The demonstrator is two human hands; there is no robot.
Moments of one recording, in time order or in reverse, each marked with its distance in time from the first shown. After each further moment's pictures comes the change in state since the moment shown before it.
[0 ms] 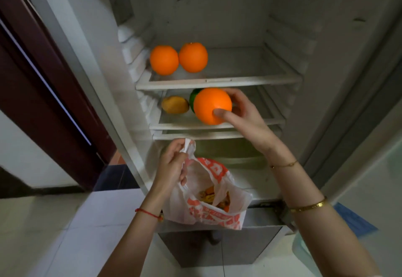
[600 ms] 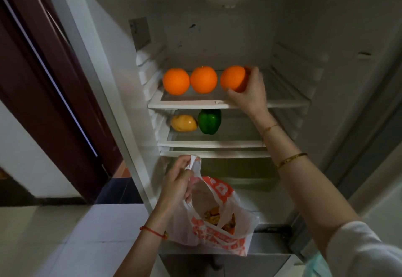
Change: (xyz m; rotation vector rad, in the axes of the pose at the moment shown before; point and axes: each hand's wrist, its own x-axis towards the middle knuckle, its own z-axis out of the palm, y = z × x) left_hand 0.005 0.002 -0.001 0.011 0.024 -0.011; right_hand 0.120 -0.003 -0.023 -0.492 0.432 -0.157
